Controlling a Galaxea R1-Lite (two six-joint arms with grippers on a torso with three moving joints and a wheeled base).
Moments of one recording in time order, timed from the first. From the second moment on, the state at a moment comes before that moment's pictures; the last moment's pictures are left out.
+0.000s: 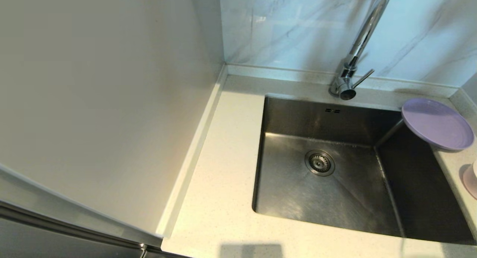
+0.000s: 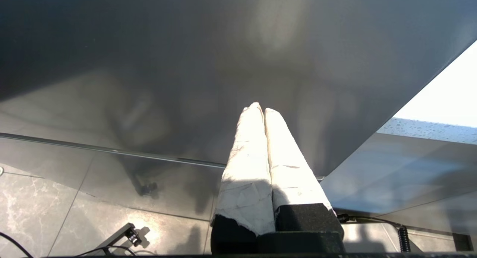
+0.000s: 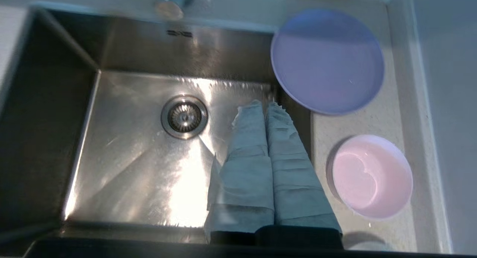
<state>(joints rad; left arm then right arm) 0.00 0.00 0.00 0.00 0.00 0.00 -0.16 1.07 -1.10 0.22 -0.03 0.01</state>
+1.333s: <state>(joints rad) 0.00 0.00 0.00 0.00 0.00 0.00 -0.34 1.69 -1.97 1.07 0.51 0.22</state>
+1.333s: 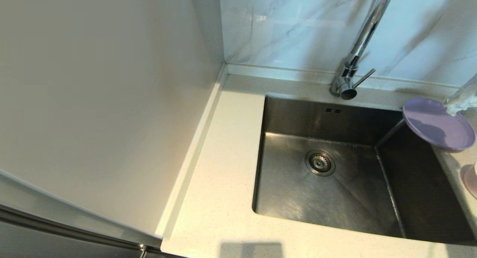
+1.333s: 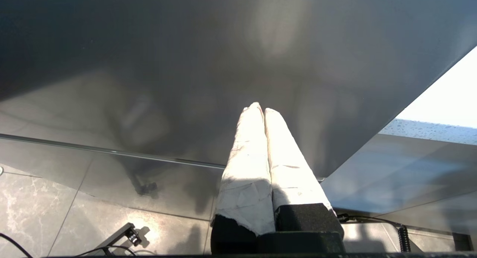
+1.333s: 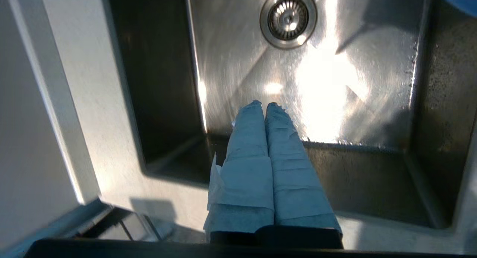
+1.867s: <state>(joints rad) 0.00 0.00 0.00 0.00 0.00 0.00 -0.36 1.75 -1.97 0.99 0.62 0.07</state>
